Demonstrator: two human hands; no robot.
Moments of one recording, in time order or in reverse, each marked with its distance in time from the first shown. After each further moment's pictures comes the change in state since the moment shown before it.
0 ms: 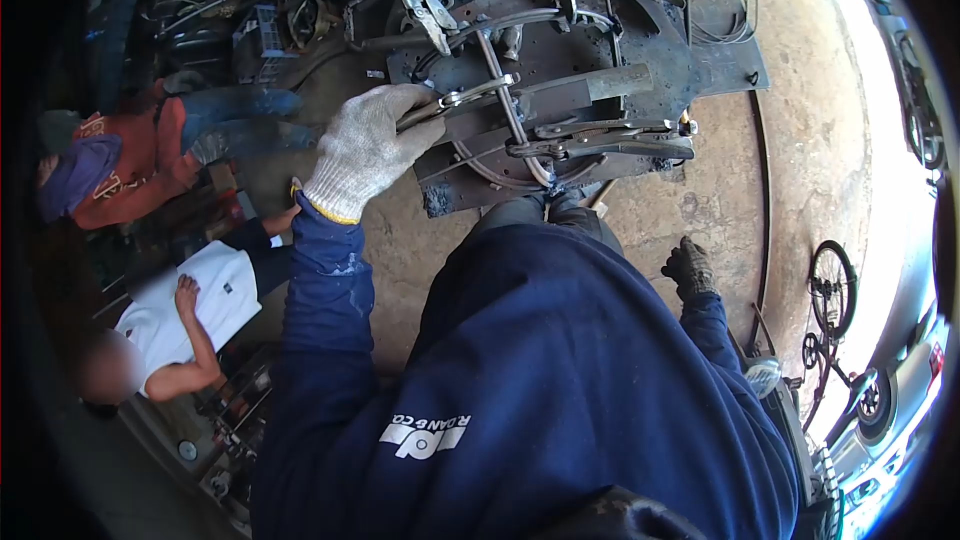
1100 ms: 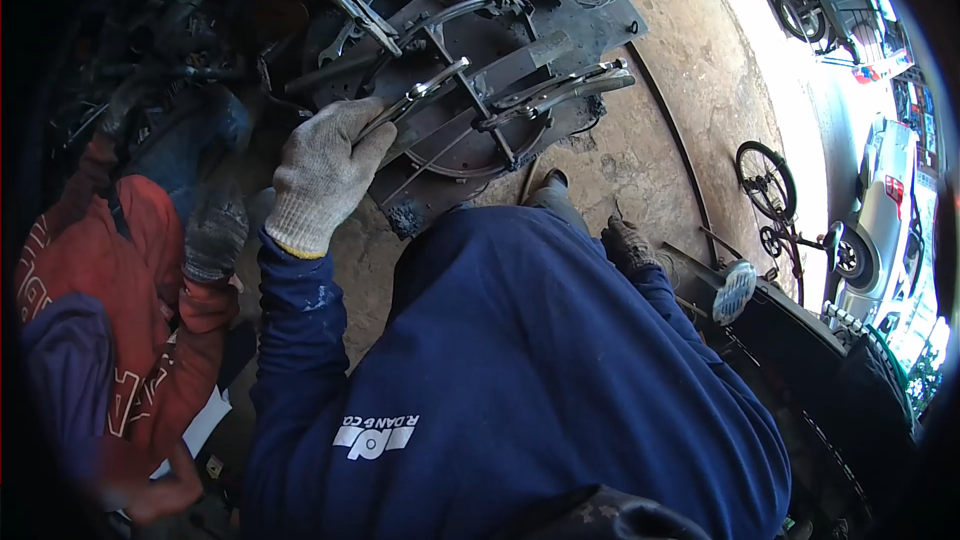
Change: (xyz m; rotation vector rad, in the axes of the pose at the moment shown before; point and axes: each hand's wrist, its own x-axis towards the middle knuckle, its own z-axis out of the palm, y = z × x) left_hand -0.007 -0.040 0.004 -0.216 0.124 0.333; right_hand -0.080 0.073 0.048 -0.084 0.027 -0.159
